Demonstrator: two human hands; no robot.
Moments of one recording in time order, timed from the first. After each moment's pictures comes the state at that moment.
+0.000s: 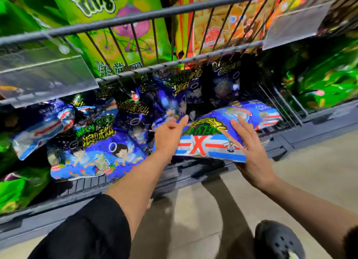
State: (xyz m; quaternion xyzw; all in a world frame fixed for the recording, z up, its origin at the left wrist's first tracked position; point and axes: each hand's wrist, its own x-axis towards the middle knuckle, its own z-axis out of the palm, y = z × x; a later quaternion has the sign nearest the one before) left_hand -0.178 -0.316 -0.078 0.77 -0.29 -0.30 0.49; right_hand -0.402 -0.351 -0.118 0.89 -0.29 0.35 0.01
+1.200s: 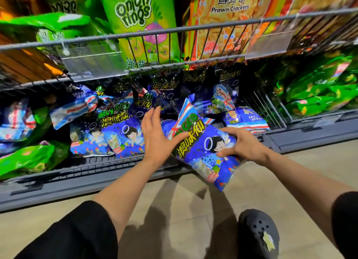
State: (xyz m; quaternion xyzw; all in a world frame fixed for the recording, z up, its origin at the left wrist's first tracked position) left_hand -0.203 -0.205 -0.058 0.75 -0.48 -0.04 0.46; right_hand -0.431 -0.319 -0.045 0.78 -0.36 0.17 -0.48
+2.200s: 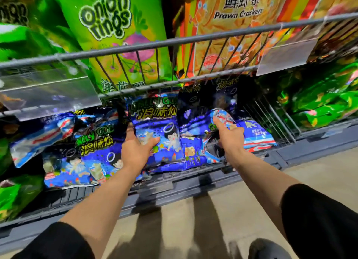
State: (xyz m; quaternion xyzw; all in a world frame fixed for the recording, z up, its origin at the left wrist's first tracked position) left_hand -0.127 -0.266 -0.072 0.83 -0.29 -0.15 0.45; right_hand -0.332 -0.396 -0.069 0.42 -0.65 0.40 -0.50
